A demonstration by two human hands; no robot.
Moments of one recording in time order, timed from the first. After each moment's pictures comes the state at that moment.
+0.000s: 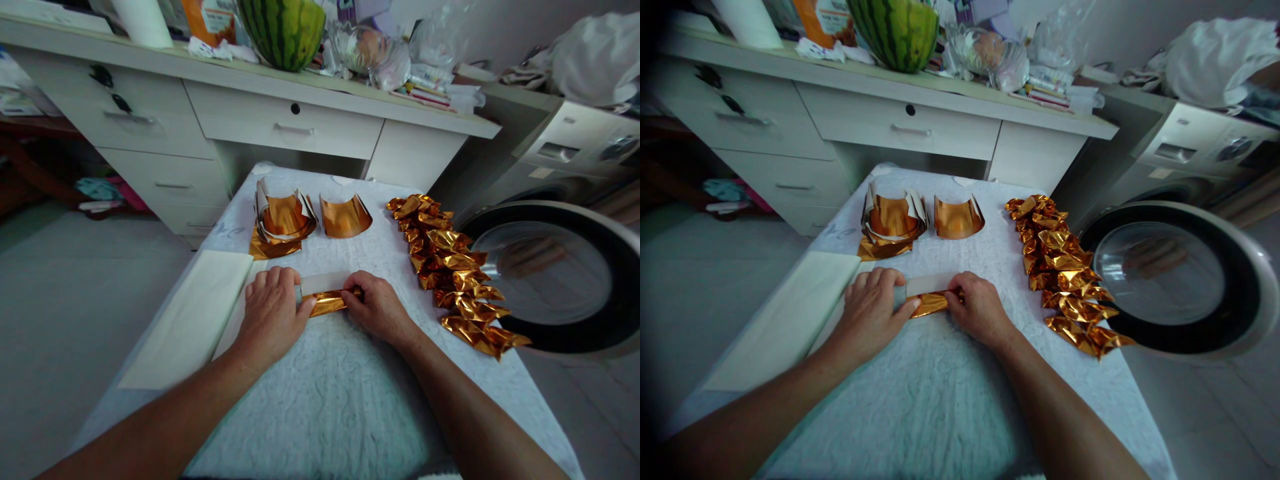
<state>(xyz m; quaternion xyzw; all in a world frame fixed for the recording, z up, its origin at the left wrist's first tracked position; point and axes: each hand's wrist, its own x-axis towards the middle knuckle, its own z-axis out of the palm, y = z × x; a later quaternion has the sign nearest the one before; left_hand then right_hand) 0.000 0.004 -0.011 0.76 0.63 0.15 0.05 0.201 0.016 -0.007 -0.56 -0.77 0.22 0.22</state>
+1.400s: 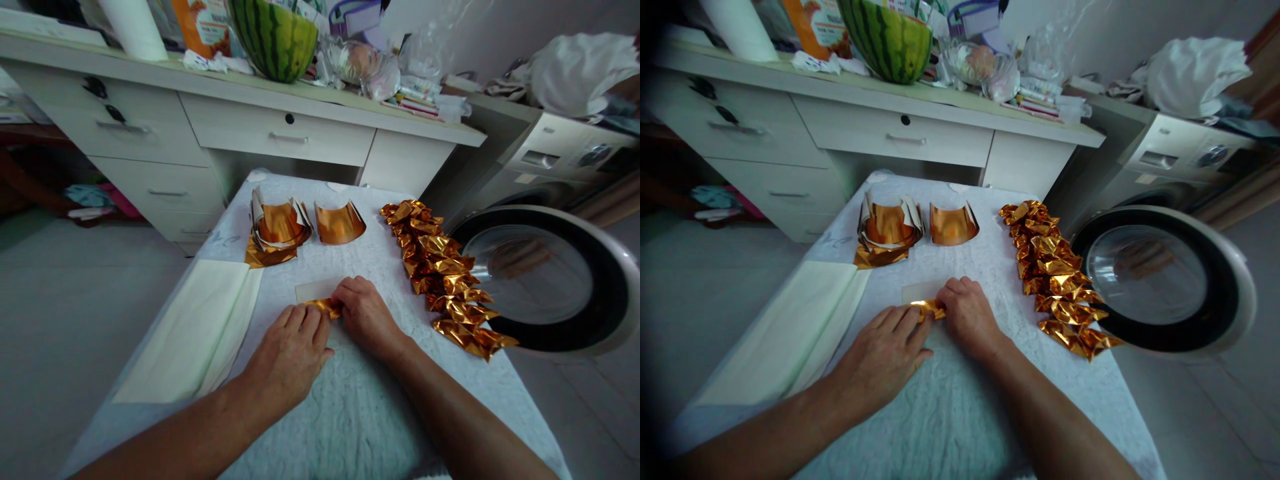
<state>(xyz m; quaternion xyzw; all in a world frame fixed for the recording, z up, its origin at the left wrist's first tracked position) 0.018 -0.028 -0.012 0.91 0.41 0.06 -0.07 0.195 0.012 -0.011 -0.51 -0.84 0.12 0.15</state>
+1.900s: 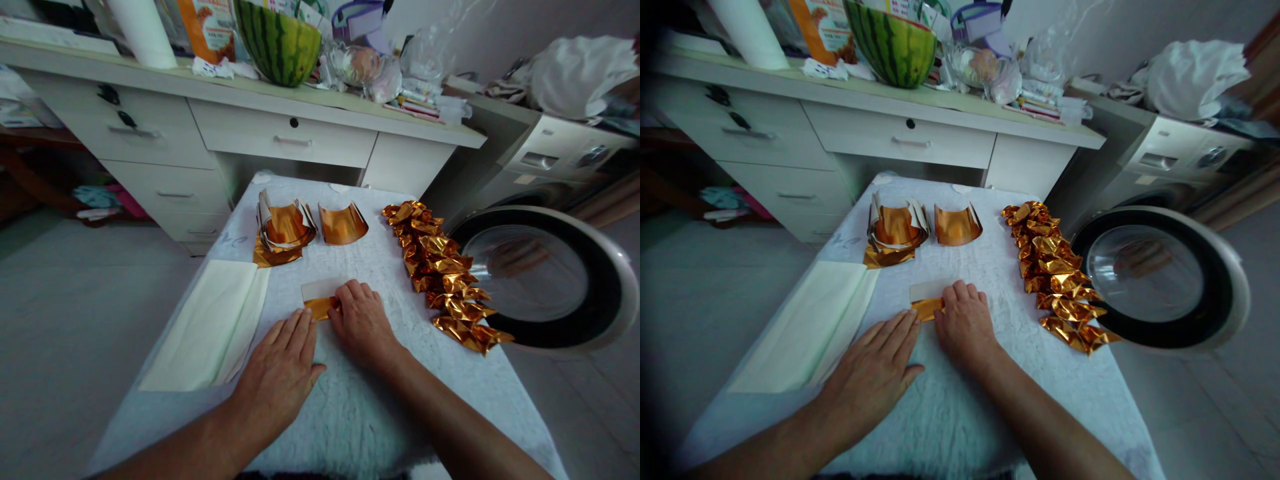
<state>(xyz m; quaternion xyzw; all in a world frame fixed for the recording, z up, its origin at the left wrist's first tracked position) -0.006 -0.054 -0.027 0.89 0.45 0.07 -0.07 0.168 -0.010 -0.003 -0.62 -0.78 0.04 0.07</state>
